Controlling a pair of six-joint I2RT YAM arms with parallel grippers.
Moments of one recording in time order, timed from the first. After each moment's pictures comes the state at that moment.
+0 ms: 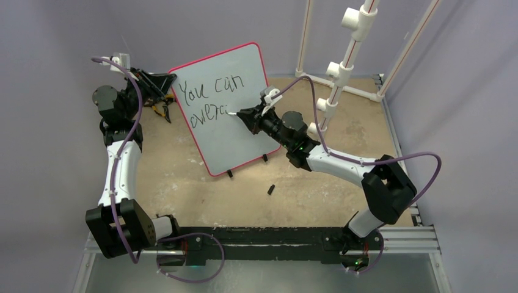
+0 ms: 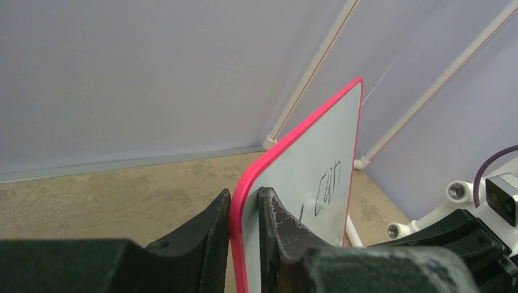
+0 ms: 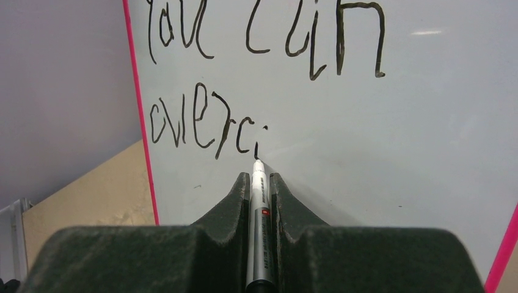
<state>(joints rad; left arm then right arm) 0.27 1.24 1.05 0.42 0.76 -0.56 0.77 1.58 1.00 0.69 -0.06 0.20</state>
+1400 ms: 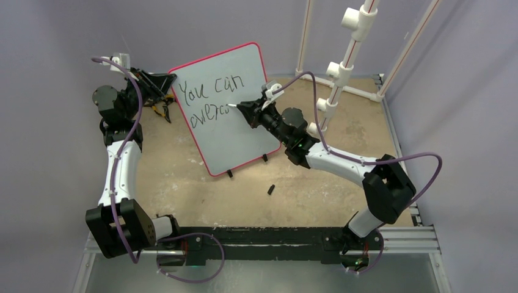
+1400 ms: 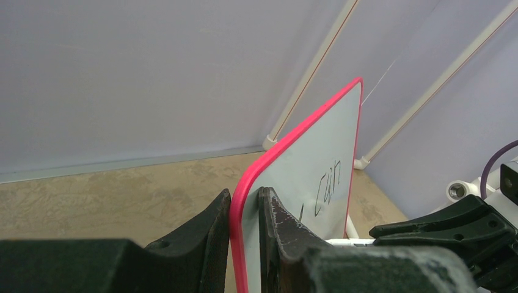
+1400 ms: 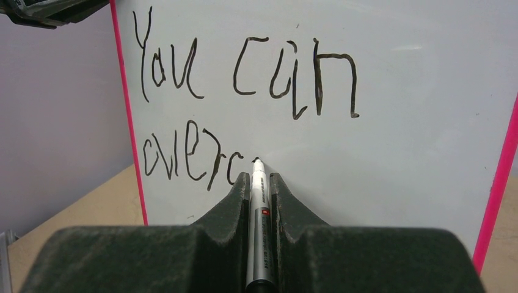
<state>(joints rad) 0.27 1.24 1.05 0.42 0.76 -0.57 0.78 1.58 1.06 0.68 0.00 0.19</state>
